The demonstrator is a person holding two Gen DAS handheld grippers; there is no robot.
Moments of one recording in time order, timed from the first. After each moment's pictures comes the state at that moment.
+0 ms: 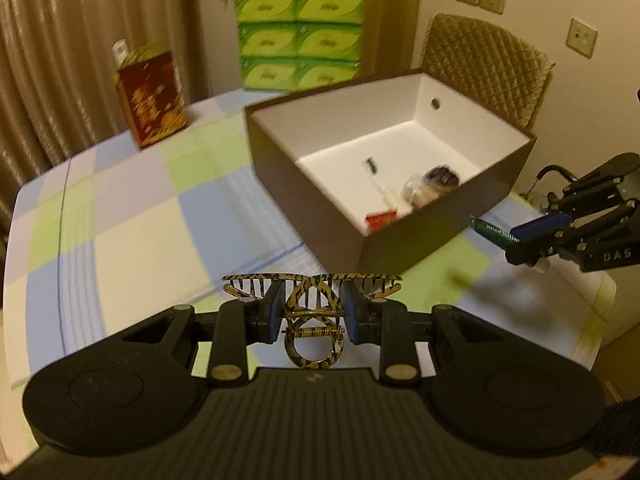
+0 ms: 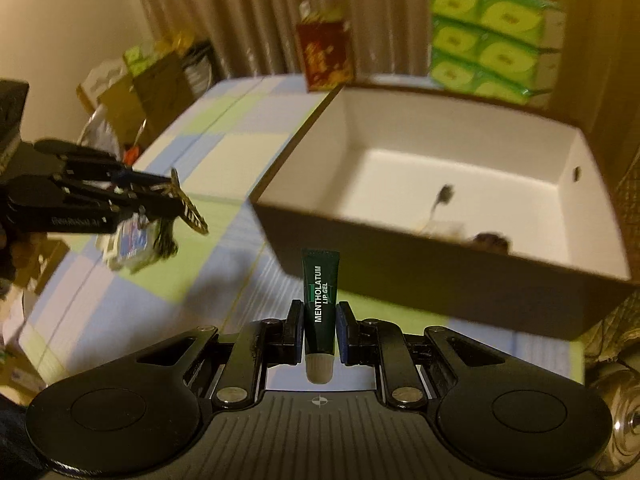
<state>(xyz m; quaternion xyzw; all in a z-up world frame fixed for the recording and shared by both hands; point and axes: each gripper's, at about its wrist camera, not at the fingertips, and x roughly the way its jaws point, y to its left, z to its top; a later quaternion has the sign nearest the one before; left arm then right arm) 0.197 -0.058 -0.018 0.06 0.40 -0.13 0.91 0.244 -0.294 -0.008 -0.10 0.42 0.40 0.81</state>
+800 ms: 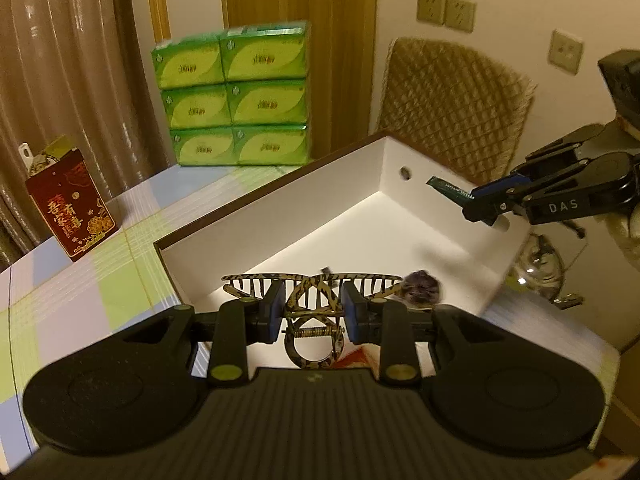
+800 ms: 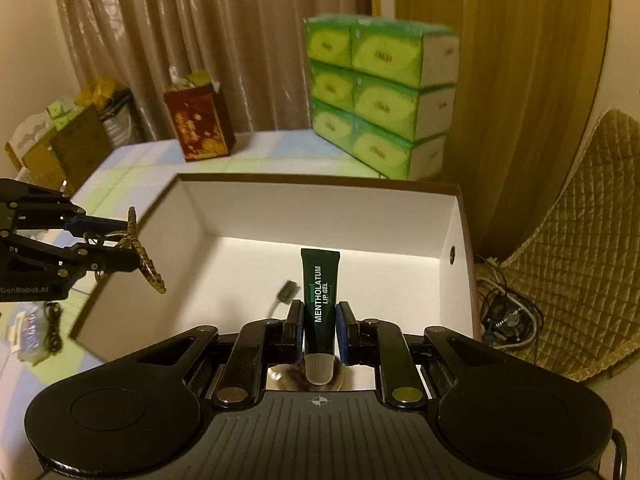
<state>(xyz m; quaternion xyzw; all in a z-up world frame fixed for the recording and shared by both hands) 0.335 -0.138 -0.006 0.09 0.37 -0.17 0.91 0.401 -0.334 0.008 -0.09 0.40 0.32 0.85</state>
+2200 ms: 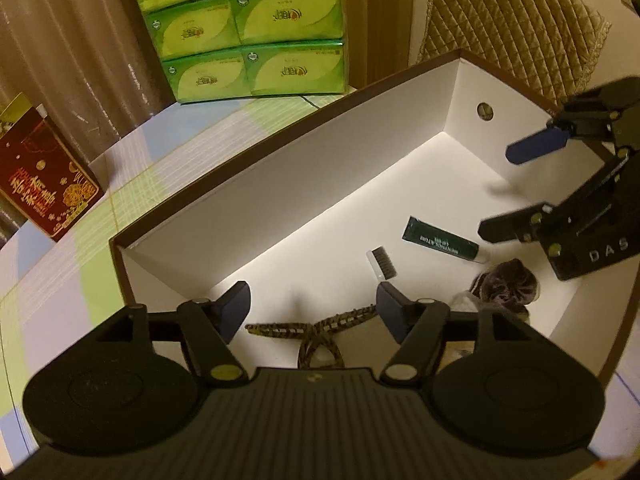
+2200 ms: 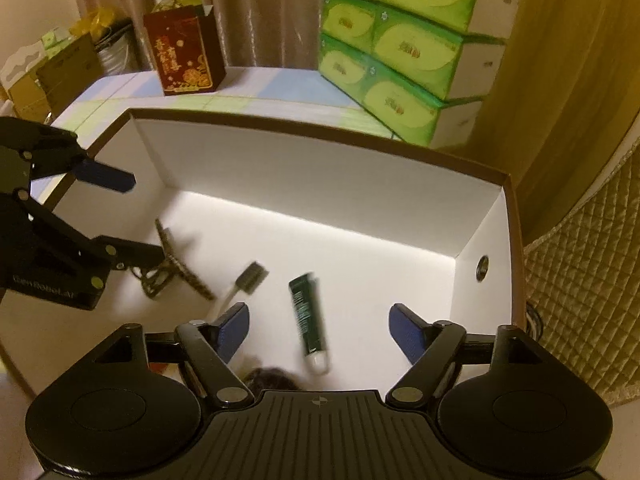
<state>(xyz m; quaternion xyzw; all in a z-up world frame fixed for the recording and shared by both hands) 0.423 -0.155 -0.067 0.12 0.47 -0.12 0.87 0.464 -0.296 -0.049 -0.18 0.44 0.33 0.81</state>
